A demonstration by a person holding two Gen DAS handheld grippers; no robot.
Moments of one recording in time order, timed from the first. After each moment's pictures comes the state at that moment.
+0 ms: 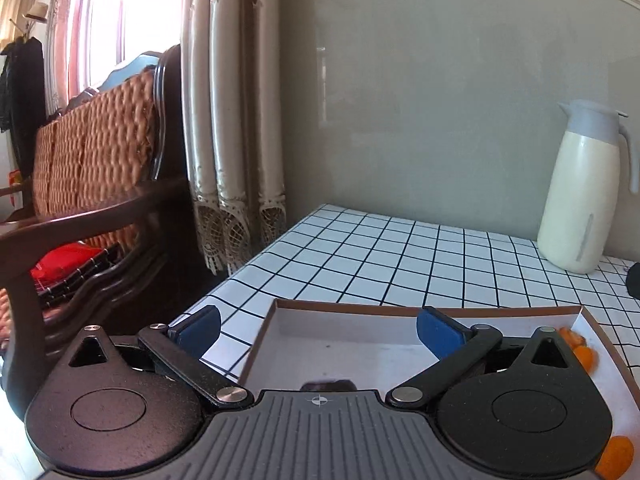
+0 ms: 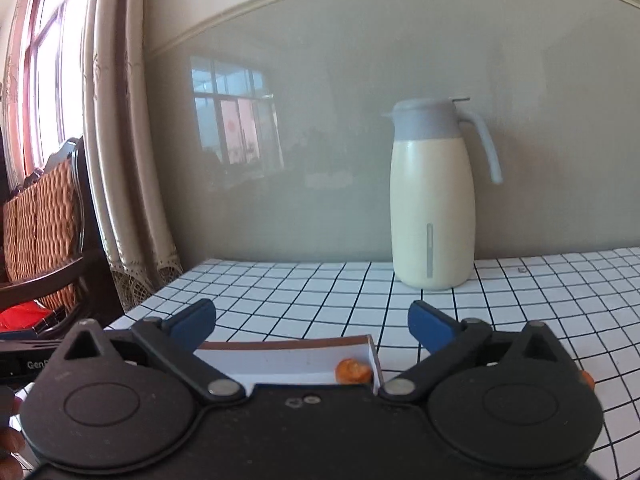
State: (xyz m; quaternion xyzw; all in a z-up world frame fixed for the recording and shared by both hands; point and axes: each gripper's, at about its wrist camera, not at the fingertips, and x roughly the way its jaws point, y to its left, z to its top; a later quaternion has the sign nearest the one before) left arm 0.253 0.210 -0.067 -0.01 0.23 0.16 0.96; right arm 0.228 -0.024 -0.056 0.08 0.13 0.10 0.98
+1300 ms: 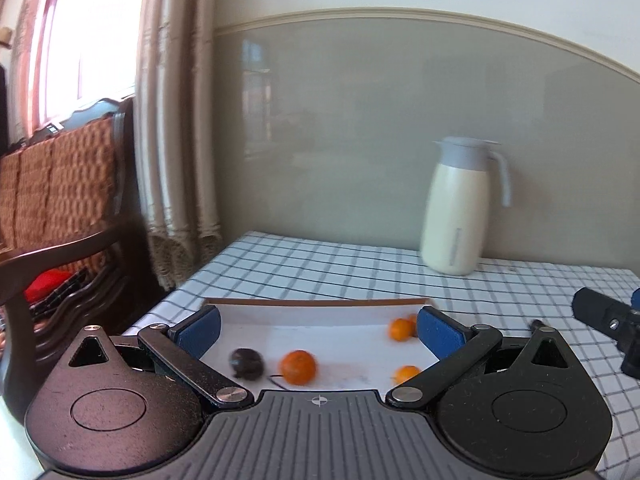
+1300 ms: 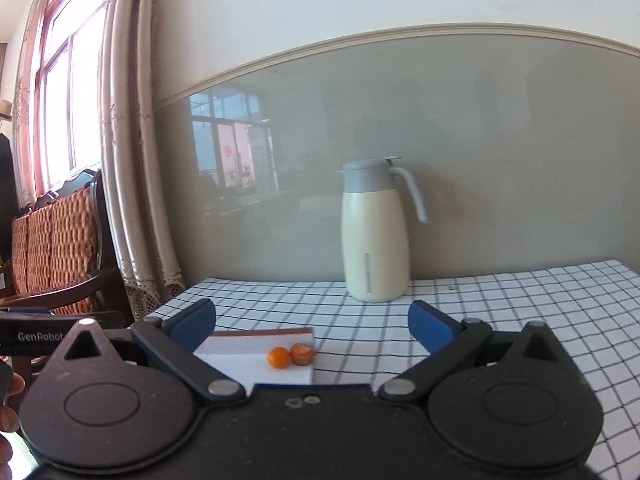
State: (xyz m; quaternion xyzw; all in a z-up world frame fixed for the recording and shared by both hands) left arm 0.131 0.113 0.005 0.00 0.20 0.07 0.98; right arm 0.104 -0.112 -0.020 0.08 0.10 0.08 0.99
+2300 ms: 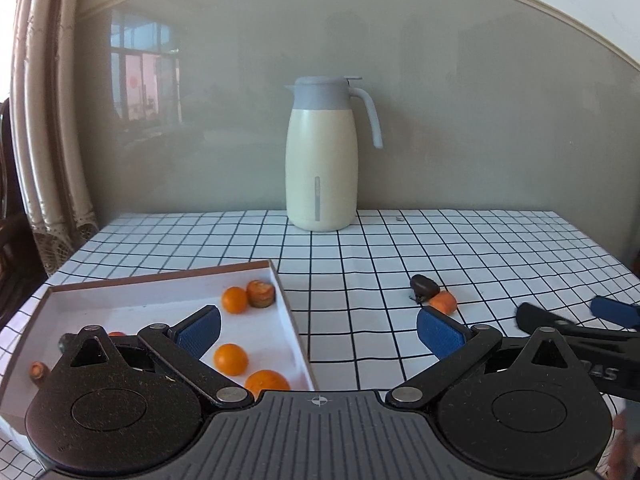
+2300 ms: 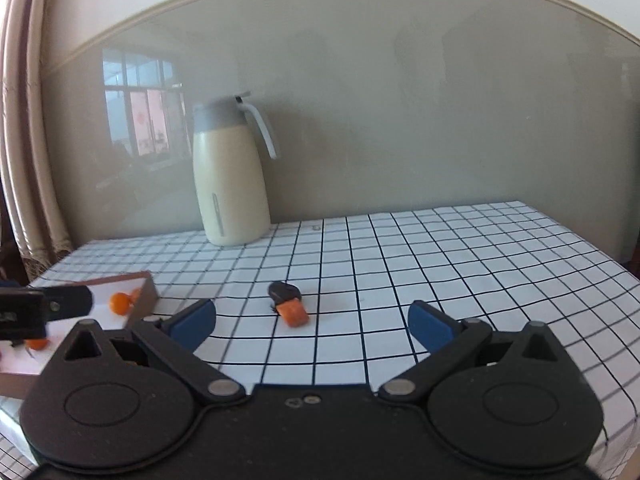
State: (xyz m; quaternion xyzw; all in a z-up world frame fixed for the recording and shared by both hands) left arm 0.174 -0.018 -0.036 0.03 0.25 -0.06 0.97; right arm 0.143 -0.216 -0.093 0.09 0.18 -0.04 0.98
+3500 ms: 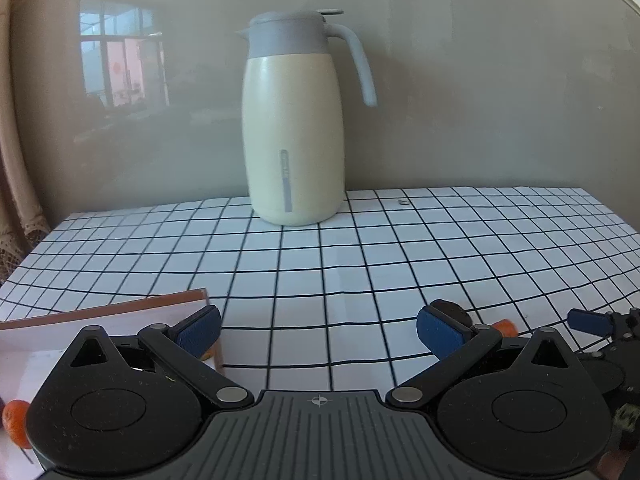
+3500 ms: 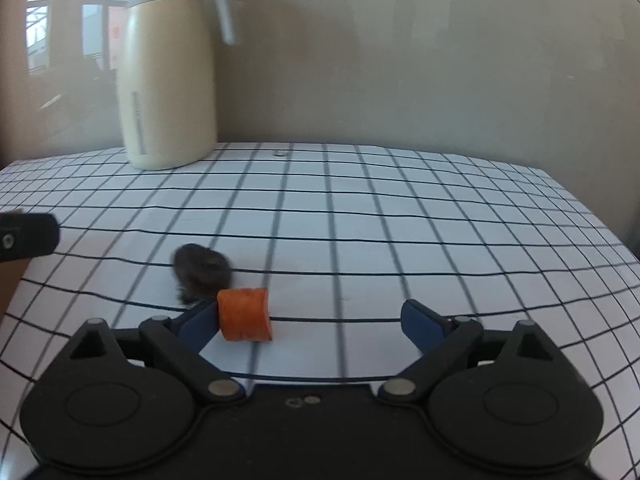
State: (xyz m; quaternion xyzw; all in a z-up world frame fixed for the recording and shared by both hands) left arm 0.306 -0.079 -0.085 0.05 0.28 -0.07 0.96; right arm 0.283 -0.247 -0.147 0.04 0.29 -0.09 0.95
